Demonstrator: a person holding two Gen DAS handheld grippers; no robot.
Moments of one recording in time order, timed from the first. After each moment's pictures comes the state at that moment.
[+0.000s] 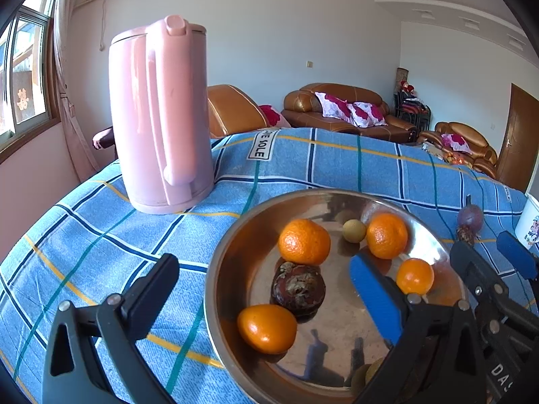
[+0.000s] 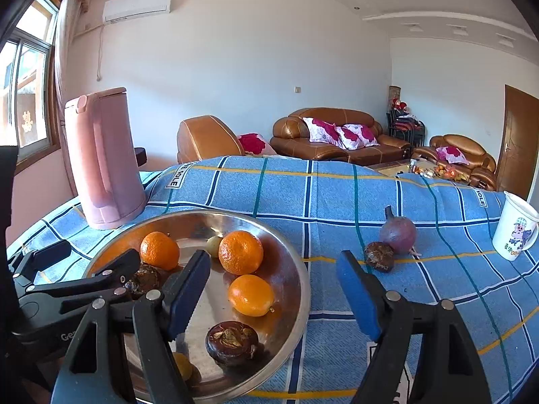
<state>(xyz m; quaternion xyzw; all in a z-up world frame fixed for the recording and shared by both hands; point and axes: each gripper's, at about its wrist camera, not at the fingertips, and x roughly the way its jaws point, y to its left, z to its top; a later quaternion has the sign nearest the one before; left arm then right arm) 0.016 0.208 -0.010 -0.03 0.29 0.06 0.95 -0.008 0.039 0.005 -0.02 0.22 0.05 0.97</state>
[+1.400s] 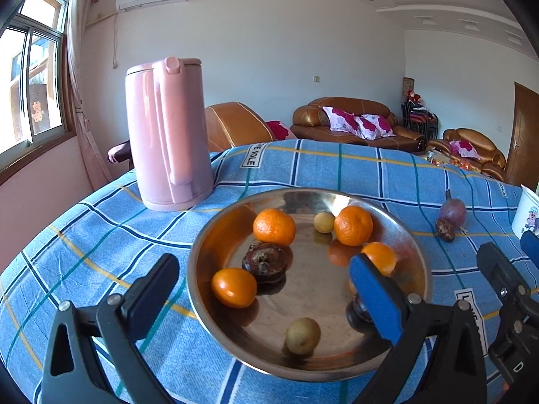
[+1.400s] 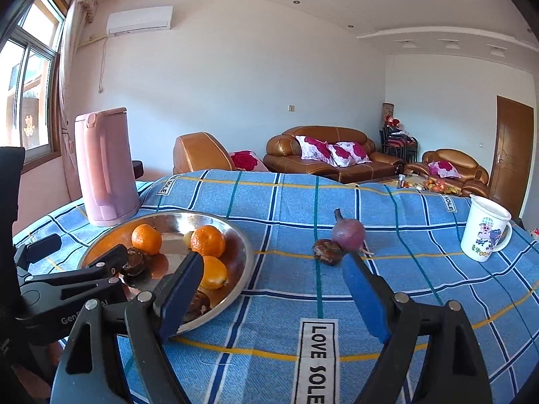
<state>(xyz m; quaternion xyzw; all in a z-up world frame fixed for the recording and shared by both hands) -0.034 0.157 -0.002 -0.02 0.26 0.09 0.96 -0.060 -0.016 0.011 -0.02 0.19 0.04 0.98</state>
